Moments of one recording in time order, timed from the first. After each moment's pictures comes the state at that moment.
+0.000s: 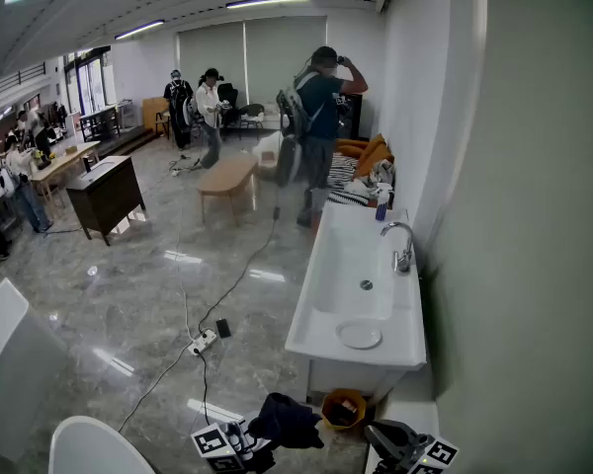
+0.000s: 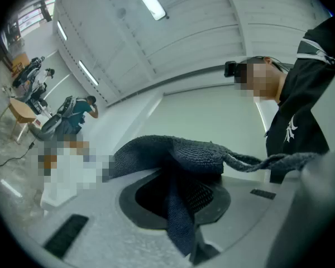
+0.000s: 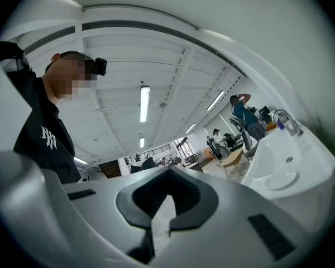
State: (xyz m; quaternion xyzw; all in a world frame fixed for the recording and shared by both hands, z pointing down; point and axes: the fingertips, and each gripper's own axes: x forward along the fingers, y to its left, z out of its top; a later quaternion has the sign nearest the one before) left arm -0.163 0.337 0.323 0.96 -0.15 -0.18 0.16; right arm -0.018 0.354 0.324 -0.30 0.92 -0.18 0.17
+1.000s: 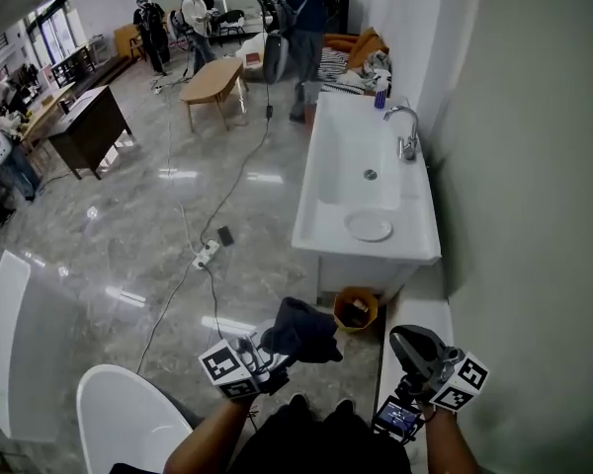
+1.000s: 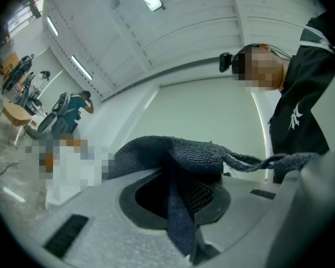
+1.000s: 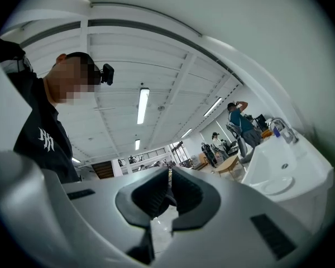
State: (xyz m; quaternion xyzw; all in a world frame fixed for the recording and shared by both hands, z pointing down) left arm -0.173 0.340 0.352 0.97 -0.14 -0.13 0.14; right arm -0.032 0.366 0.328 -0.33 0.91 -0.17 0.17
